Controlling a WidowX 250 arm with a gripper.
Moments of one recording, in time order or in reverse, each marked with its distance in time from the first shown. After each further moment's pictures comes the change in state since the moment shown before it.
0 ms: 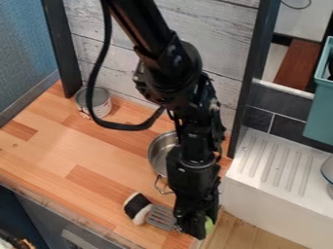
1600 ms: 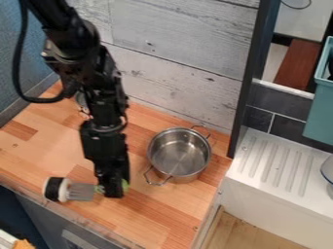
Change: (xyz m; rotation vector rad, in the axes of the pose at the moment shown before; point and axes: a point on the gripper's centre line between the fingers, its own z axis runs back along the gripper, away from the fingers) arm 0.141 0.014 0.013 0.042 -0.049 0.418
